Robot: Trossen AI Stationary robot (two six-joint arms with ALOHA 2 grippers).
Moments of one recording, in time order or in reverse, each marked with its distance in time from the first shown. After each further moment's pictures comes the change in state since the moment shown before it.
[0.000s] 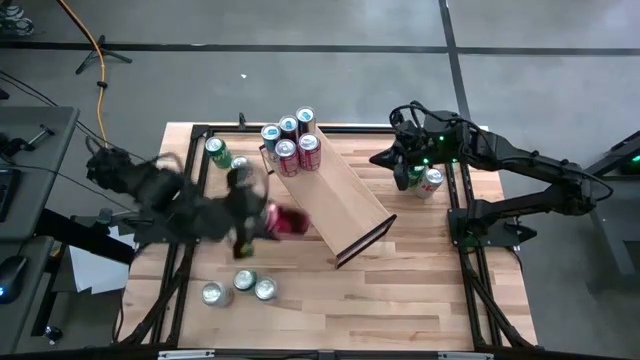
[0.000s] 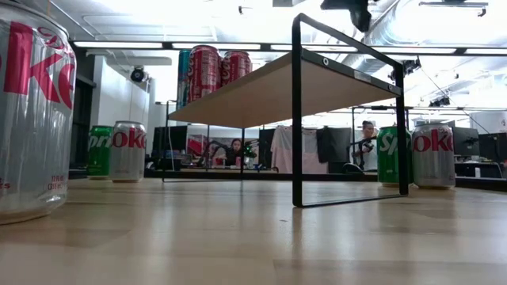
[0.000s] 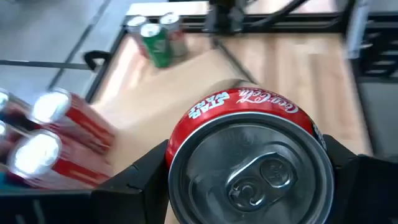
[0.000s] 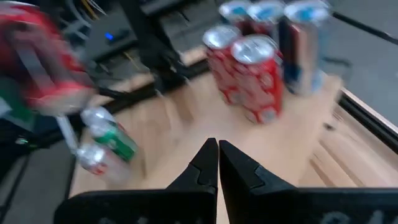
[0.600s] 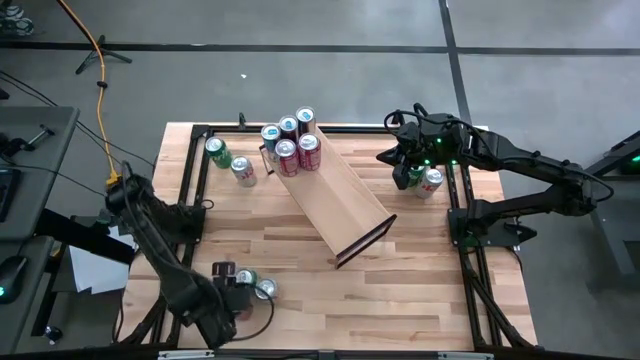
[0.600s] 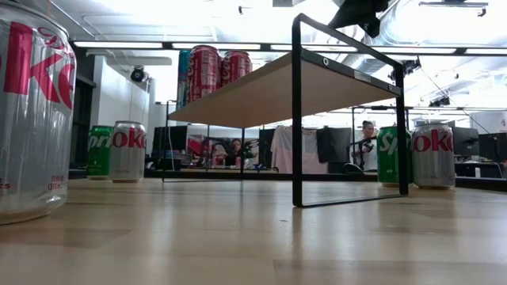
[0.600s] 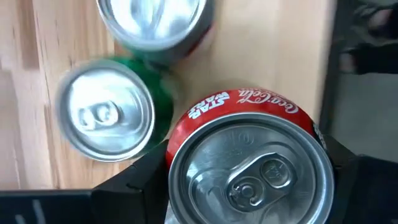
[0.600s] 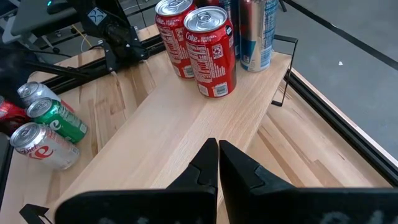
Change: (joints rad) left arm -0.433 0.275 -0.361 -0.013 0.411 -0.572; right arm -0.012 -0.009 0.000 -0.137 0.148 -0.073
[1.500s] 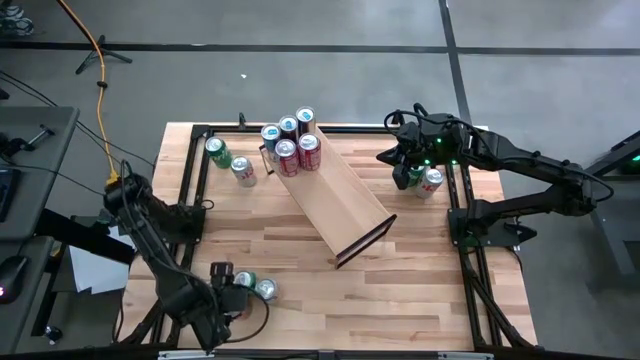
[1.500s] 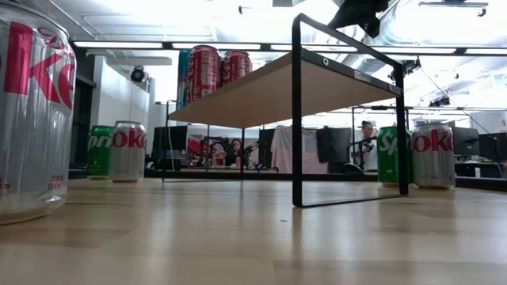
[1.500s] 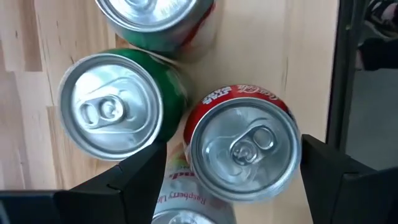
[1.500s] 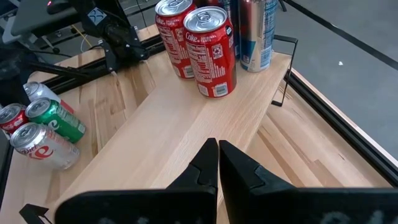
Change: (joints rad) left arm -0.041 -0.002 -0.051 0.022 -0.031 -0.004; right arm 0.000 0.000 0.000 0.000 0.000 0.000
